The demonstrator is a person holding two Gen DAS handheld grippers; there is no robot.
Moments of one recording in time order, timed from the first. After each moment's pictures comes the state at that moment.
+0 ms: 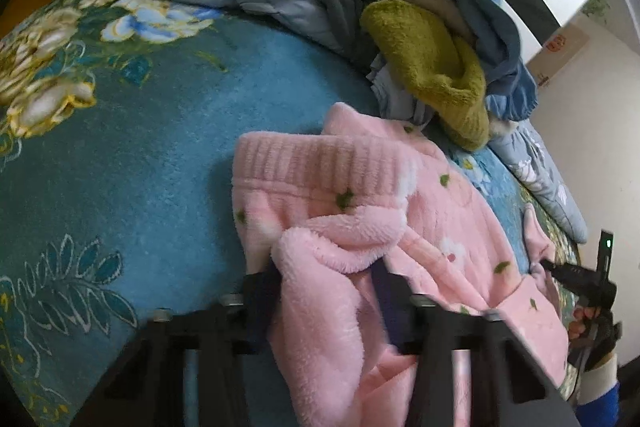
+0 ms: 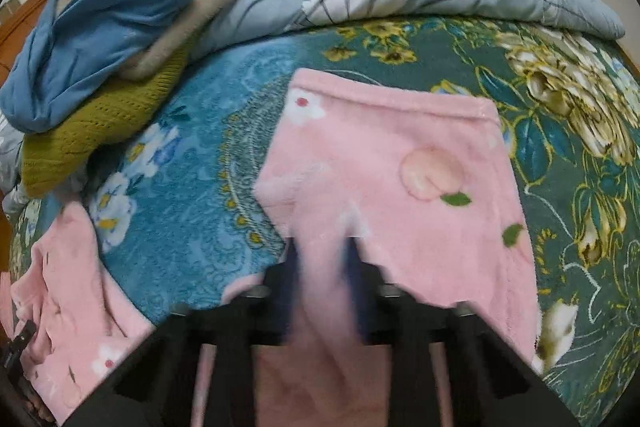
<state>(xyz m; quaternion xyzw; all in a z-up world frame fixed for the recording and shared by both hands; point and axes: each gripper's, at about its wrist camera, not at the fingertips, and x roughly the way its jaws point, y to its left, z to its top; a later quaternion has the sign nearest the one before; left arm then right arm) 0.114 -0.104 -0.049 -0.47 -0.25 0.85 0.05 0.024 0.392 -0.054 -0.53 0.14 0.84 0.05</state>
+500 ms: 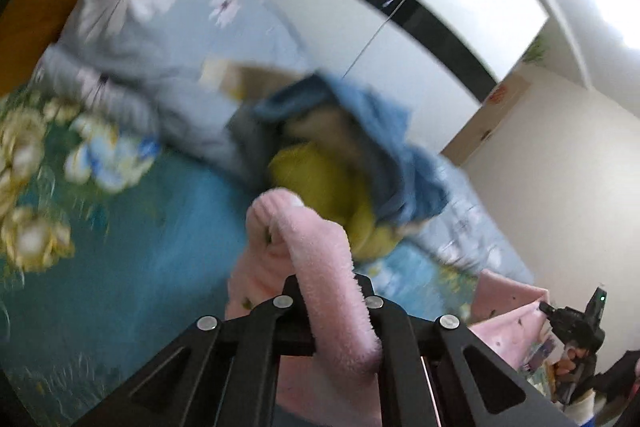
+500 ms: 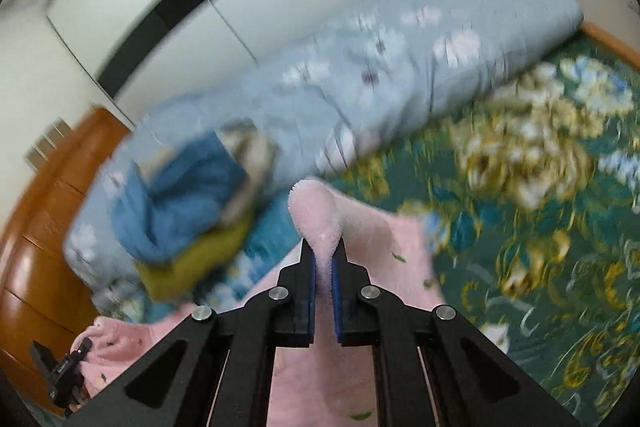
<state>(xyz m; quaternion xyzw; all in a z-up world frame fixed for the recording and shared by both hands) 0.099 -0.110 0.114 -0.31 -0.27 0.90 0.12 0.098 0.478 0.117 -0.34 0.28 0.90 0.02</state>
